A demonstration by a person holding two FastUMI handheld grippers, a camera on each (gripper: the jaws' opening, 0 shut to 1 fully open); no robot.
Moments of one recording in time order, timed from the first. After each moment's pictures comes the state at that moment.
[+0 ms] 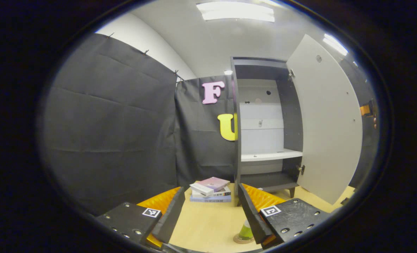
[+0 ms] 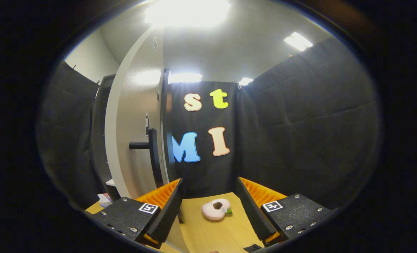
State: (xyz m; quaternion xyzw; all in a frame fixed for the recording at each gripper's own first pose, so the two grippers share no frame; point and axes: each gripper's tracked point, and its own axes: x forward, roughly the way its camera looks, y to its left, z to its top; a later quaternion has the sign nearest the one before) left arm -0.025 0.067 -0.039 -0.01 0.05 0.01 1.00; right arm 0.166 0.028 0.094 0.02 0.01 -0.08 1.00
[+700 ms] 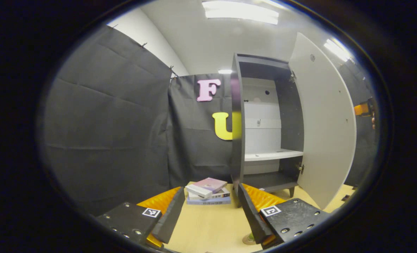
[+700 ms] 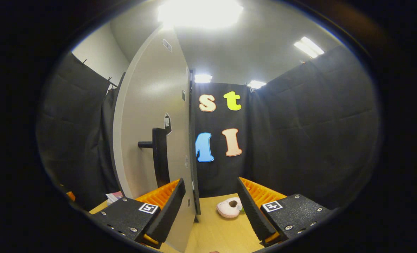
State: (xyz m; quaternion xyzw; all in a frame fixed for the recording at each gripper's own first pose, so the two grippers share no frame) left arm 0.018 0.109 -0.062 -0.03 0.05 -0.04 1.00; right arm 0.151 0.131 0.098 0.02 0.00 -0.05 1.00
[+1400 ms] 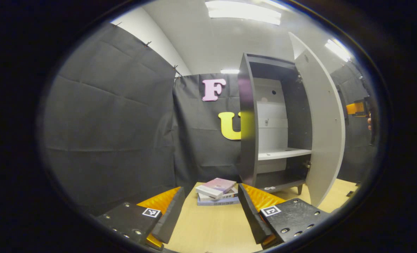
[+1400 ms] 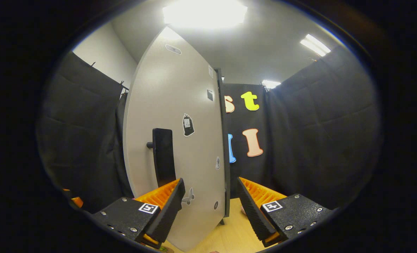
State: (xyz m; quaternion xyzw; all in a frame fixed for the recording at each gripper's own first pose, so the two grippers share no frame) left arm 0.028 0.166 -0.068 -0.02 0.05 -0.03 1.00; right arm 0.175 0.231 0.095 0.03 -0.01 0.01 1.00
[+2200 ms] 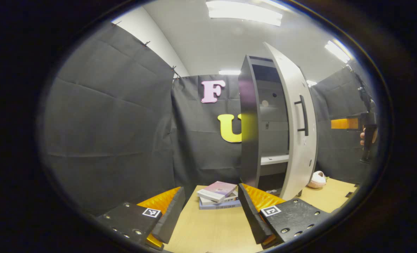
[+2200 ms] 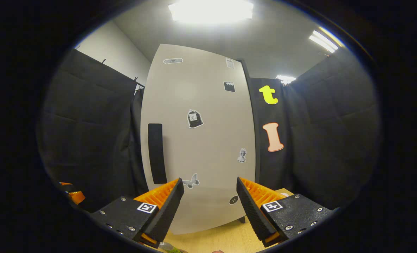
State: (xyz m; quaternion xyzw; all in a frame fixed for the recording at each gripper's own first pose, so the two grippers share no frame) left arm 0.050 0.174 -0.046 -0.03 0.04 -0.05 1.00; right arm 0.191 0.286 0.071 0.03 0.01 0.06 1.00
